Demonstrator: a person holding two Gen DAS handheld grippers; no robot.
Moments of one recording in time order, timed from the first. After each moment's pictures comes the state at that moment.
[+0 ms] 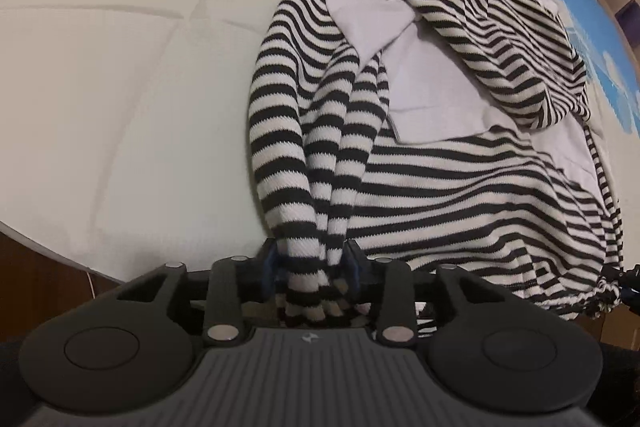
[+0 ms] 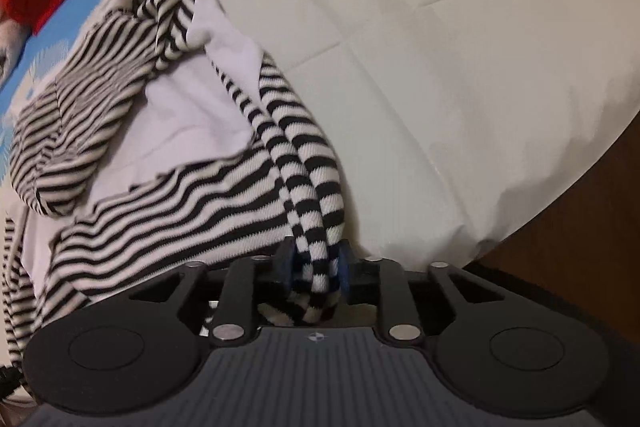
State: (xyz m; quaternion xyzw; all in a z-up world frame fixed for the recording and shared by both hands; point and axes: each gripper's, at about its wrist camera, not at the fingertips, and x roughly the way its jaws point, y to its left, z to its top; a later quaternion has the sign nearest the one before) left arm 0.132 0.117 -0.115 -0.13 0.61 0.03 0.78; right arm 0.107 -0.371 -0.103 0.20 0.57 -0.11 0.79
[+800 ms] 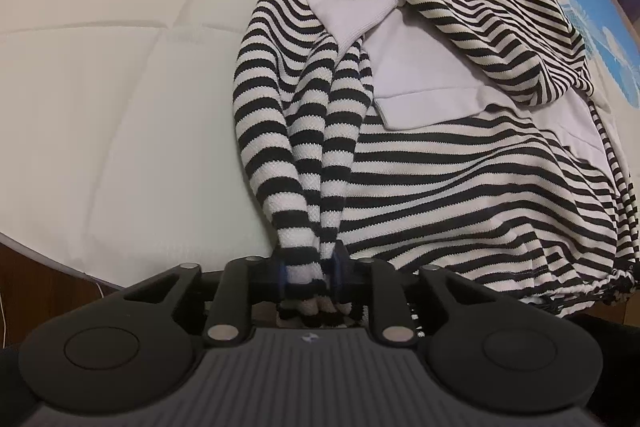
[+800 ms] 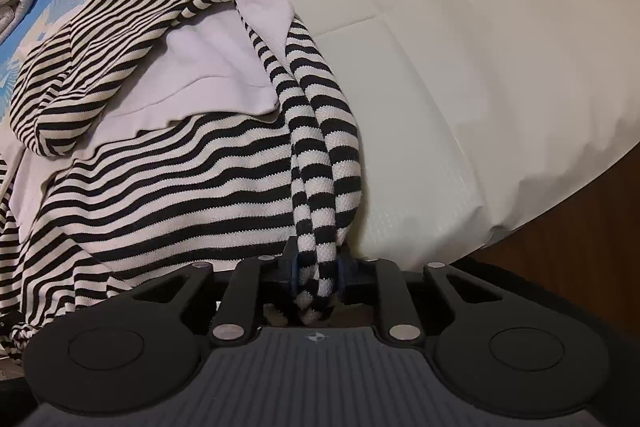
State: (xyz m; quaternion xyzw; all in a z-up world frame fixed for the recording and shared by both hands) left arm 0.132 0.099 -0.121 -0.09 0.60 0.03 0.79; right arm 0.103 -0.357 -0.110 0.15 0.58 -0.08 0.80
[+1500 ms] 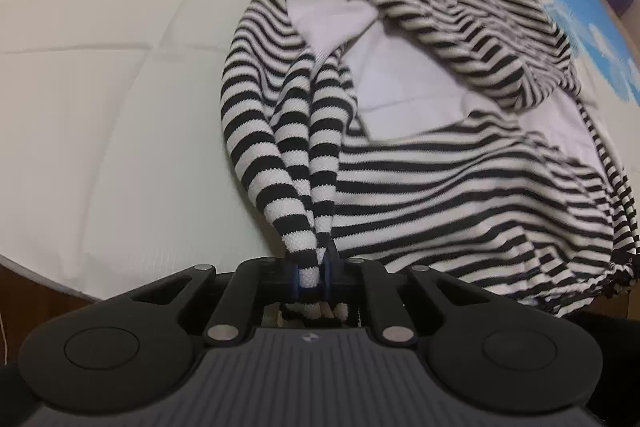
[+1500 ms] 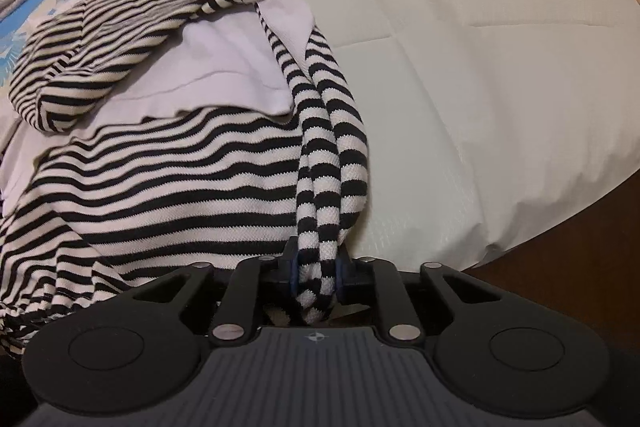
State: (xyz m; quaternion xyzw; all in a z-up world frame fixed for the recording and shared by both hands) left arm 0.129 0.092 -0.113 -0.08 0.58 0.01 0.81; right arm 0.097 -0.341 -0.104 0.10 0.55 -0.08 0.82
